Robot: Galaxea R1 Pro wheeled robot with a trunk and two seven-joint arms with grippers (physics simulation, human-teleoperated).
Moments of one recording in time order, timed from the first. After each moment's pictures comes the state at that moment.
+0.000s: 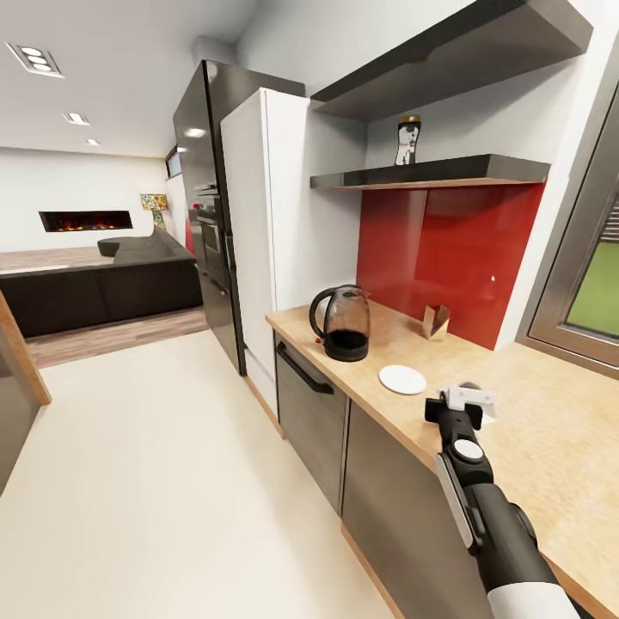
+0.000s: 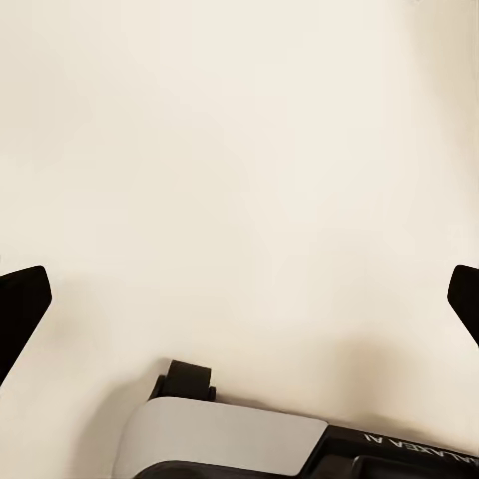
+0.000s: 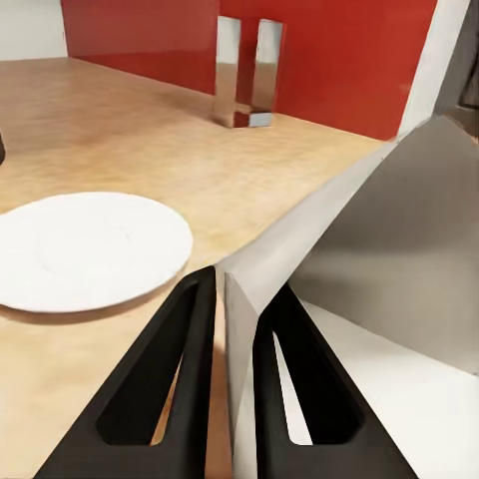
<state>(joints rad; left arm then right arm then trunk) 0.05 -0.04 0.17 -0.61 0.07 0.00 0.00 -0.47 0.00 -0.03 -1.29 0.05 0.29 -0.32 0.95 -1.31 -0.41</state>
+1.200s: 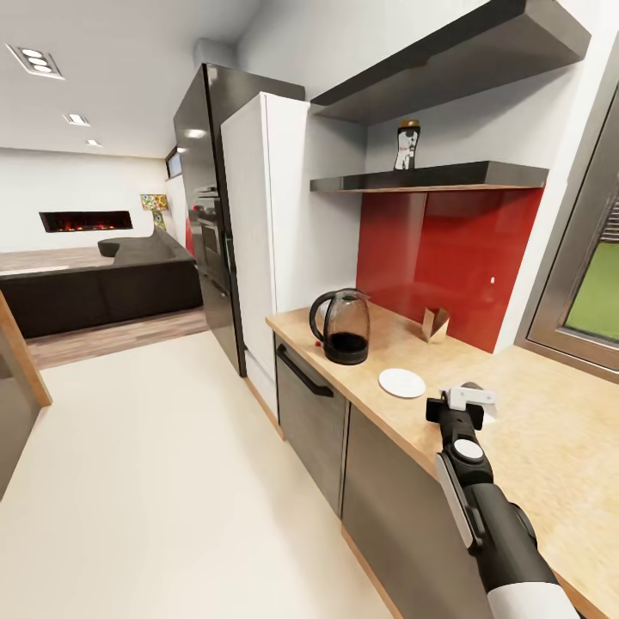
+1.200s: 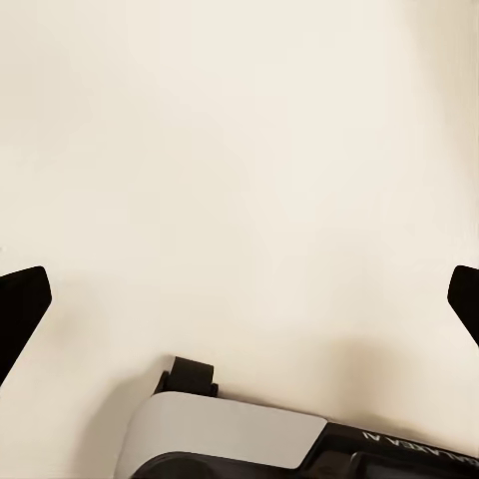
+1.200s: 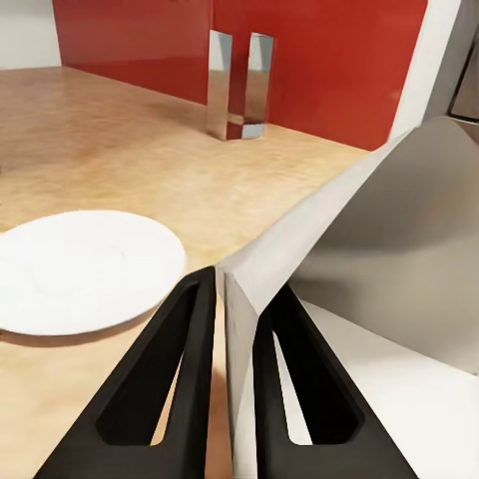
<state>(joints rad) 0.05 -0.04 0.19 -0.61 0.07 0.00 0.00 -0.47 0.00 -0.03 -1.29 0.05 0.29 -0.33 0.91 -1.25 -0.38</state>
